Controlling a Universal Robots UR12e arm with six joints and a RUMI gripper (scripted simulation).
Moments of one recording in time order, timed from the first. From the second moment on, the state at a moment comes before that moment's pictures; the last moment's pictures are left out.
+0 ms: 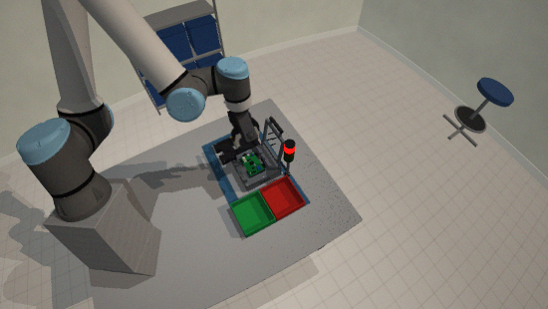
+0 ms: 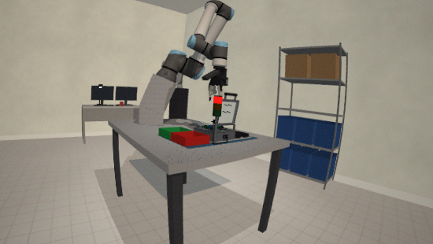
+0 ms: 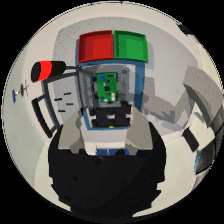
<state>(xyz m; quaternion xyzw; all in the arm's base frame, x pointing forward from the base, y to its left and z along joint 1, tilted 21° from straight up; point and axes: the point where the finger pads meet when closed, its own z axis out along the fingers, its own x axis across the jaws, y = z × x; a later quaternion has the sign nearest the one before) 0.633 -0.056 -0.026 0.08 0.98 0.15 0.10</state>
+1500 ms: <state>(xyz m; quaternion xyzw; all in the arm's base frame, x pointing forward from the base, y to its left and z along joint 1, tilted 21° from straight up) 0.657 -0.029 -0.120 0.09 0.98 0.15 0.10</state>
